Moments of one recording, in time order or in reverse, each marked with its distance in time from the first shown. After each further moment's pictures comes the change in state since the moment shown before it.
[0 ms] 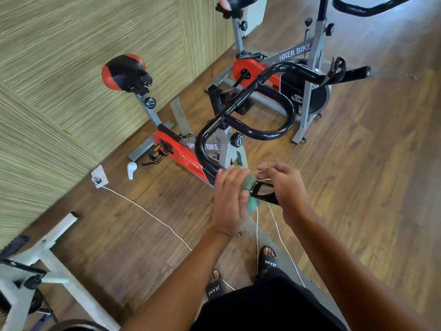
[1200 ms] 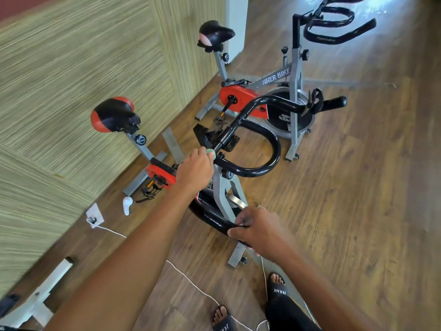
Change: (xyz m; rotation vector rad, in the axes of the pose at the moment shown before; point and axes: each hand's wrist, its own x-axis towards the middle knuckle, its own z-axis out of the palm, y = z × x) left_hand 0.190 -0.066 -0.023 0.599 -0.519 -0.354; right_hand 0.004 -0.018 0.005 -0.726 -0.281 -0.057
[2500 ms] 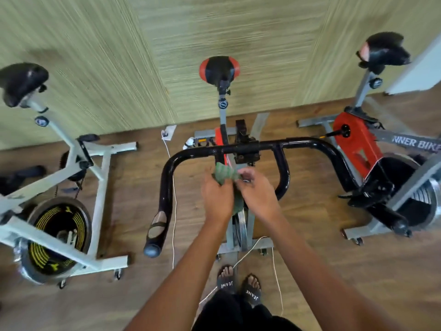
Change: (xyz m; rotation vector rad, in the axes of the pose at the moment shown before) left_hand -0.011 0.183 0.052 -1.060 0.824 -1.059; right_hand 0.183 0.012 -0.123 0.051 -0.399 -0.537
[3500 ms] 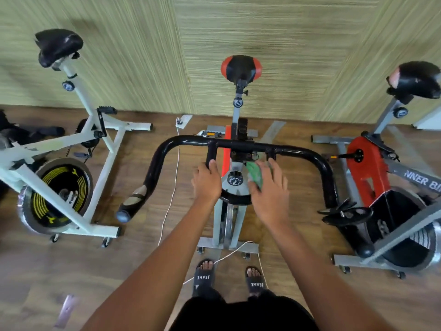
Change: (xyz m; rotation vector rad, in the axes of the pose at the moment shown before) left_hand 0.003 0.000 0.034 0.162 0.177 -0.123; right_hand 0.012 0.045 -0.069 -0.575 0.043 -0.259
